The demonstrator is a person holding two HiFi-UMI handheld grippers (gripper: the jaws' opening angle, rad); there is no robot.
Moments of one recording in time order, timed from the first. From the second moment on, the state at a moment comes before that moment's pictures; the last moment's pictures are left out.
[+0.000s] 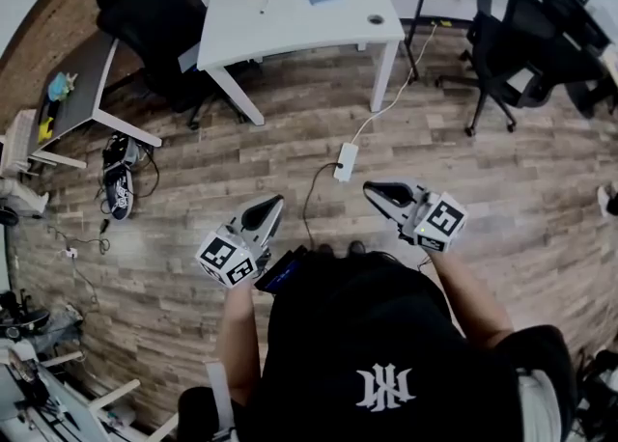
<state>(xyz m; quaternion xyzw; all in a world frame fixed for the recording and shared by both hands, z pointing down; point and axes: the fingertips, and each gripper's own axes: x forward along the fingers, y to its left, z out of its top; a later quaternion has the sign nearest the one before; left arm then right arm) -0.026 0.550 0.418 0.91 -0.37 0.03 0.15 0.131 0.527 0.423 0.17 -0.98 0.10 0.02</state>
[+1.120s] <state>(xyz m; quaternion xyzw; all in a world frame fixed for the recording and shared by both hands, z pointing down) -0.044 0.568 0.420 0.89 -0.42 0.05 0.17 0.143 0.529 0.430 0.14 -0.98 0.11 -0.01</state>
